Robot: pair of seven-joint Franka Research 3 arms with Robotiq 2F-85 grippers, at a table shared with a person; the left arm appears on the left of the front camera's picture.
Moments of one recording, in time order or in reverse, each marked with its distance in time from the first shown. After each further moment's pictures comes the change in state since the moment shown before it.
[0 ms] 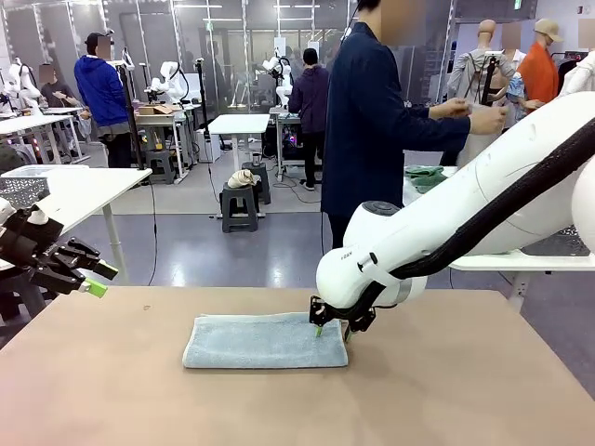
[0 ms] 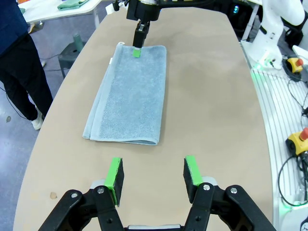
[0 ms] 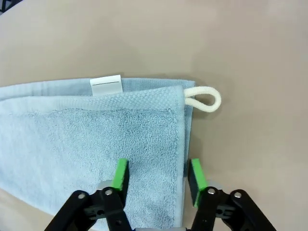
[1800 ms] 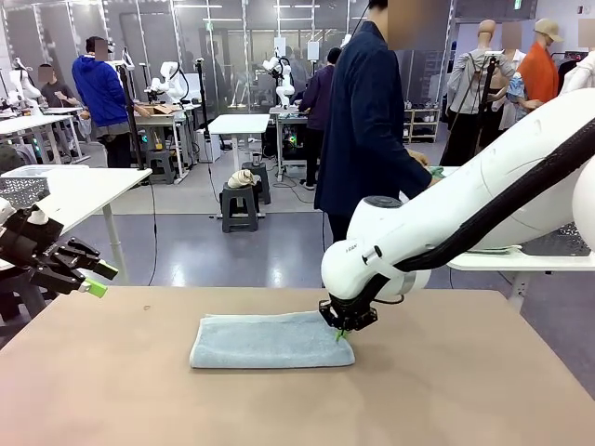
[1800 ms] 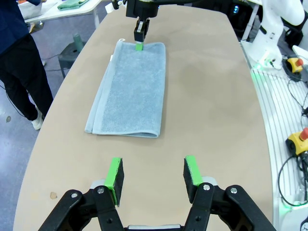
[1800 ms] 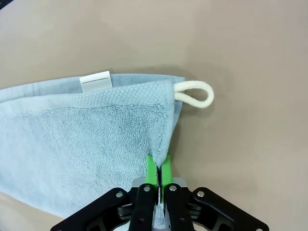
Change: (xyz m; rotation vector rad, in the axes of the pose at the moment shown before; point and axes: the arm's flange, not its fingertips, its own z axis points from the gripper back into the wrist) left arm 0.000 0.000 0.000 0.000 0.000 0.000; right arm 0.010 -0.018 0.006 -0.040 0.051 -0.031
